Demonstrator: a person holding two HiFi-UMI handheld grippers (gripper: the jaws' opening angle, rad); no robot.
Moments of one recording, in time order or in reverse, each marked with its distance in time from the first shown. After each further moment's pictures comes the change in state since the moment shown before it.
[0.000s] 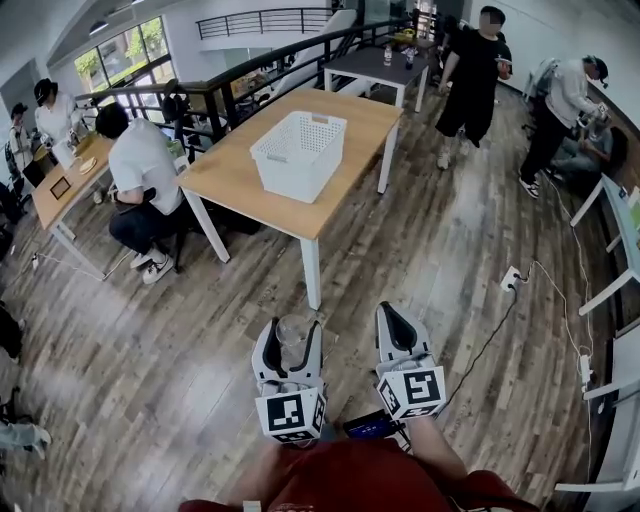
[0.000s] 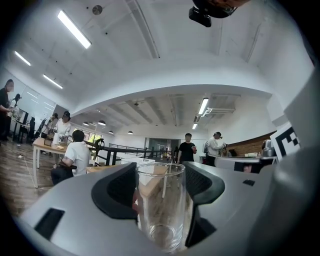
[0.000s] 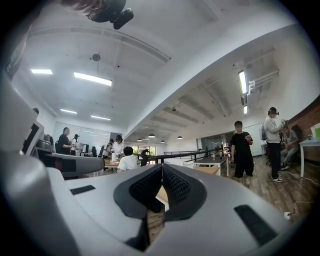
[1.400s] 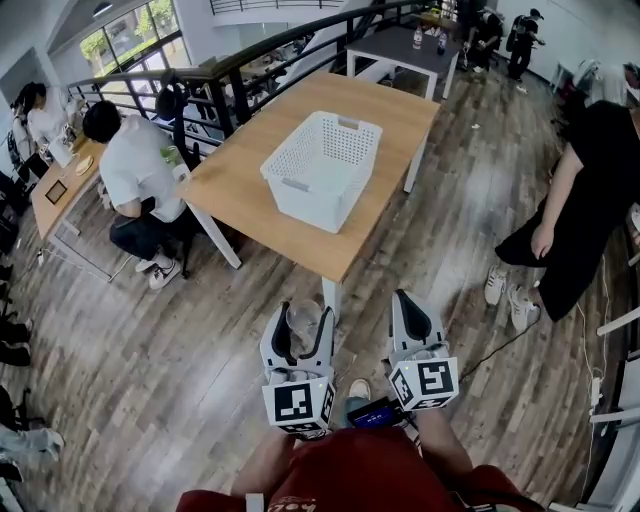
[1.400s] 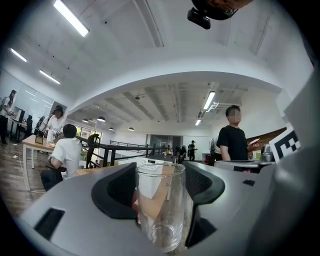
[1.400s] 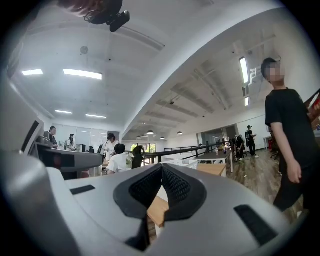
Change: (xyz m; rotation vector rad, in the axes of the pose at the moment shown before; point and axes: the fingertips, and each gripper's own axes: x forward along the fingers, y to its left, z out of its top) left arm 0.212 0.085 -0.005 -0.004 0.038 0.011; right arm 0.223 -0.058 -0.028 0.042 0.049 0.004
